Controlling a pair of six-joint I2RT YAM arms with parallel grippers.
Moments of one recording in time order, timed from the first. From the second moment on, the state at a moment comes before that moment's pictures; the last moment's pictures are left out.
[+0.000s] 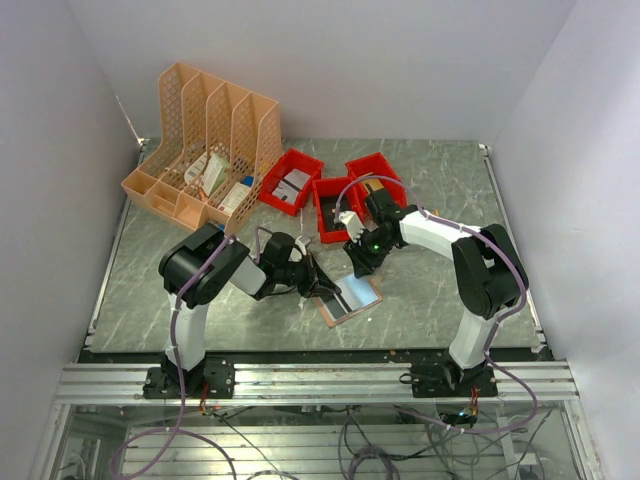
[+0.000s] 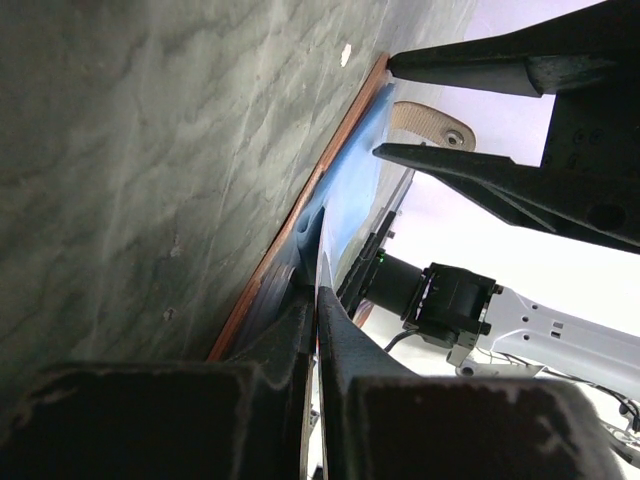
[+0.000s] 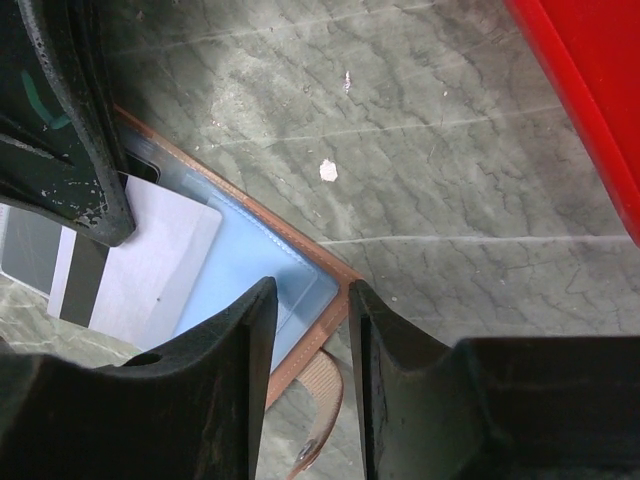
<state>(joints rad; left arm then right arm) -0.65 2.00 0.66 0.76 0.70 -1.26 0.47 1.83 1.13 -0.57 -0.46 -0.49</state>
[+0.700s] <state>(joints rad) -0.65 2.01 0.66 0.77 0.70 -1.25 0.53 1.55 1.01 -0.55 -0.71 -0.71</state>
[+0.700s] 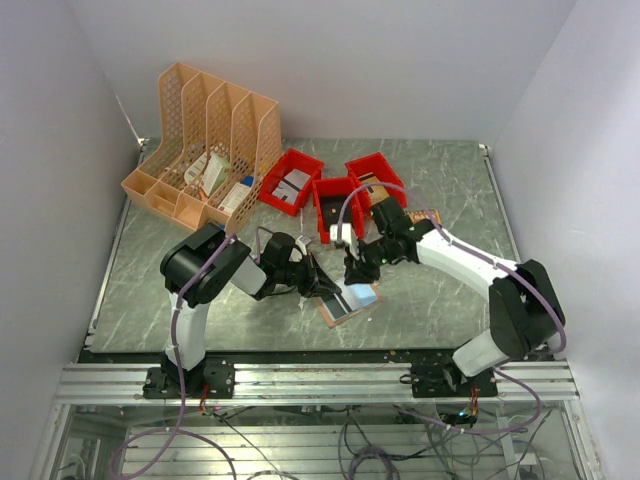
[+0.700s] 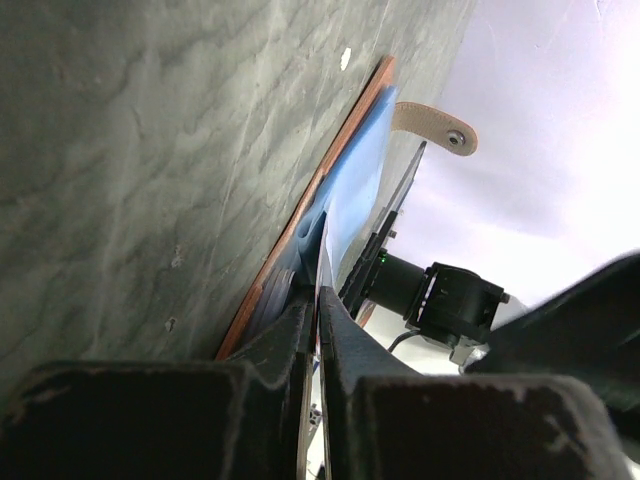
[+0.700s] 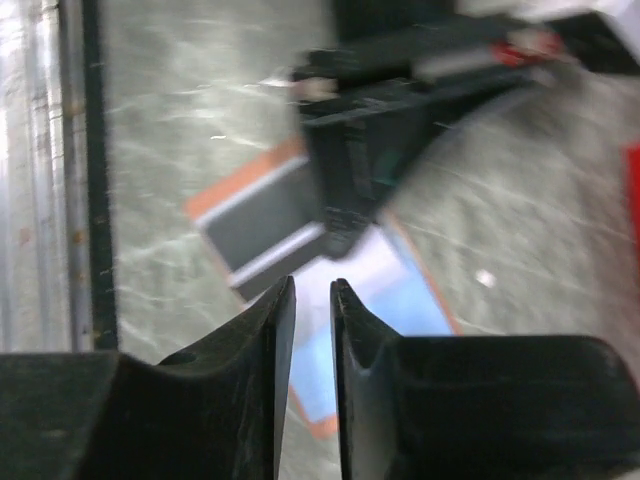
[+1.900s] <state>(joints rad) -0.65 2.03 0.68 0.78 0.71 -1.24 0.85 1.61 0.91 -0.46 -0.39 -0.92</state>
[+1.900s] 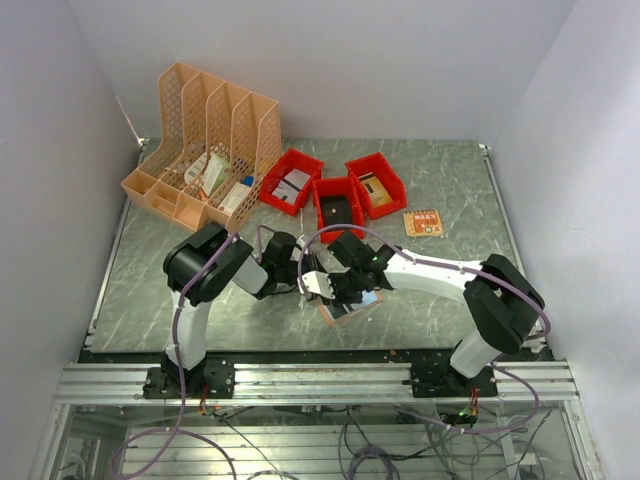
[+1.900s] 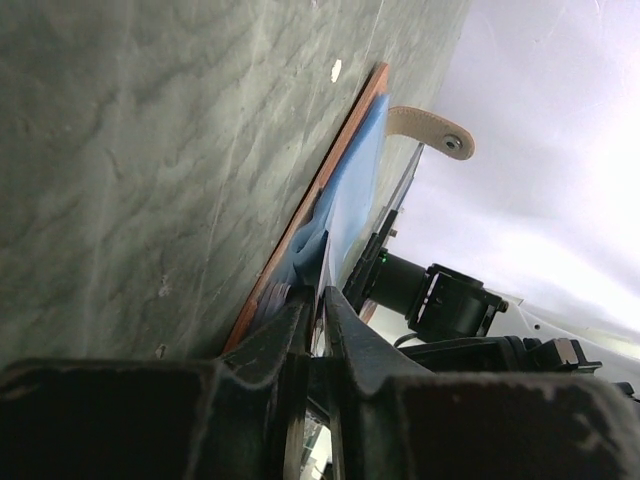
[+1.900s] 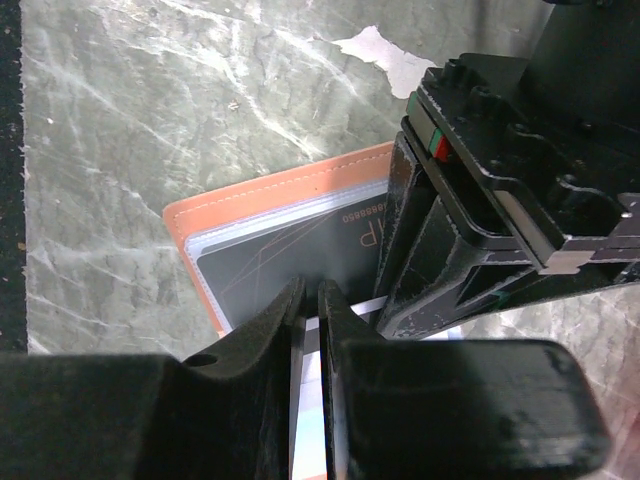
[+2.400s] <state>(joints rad) -0.65 2.03 0.70 0.77 0.73 -1.23 0.84 1.63 0.94 -0.52 -0.34 -0.94</state>
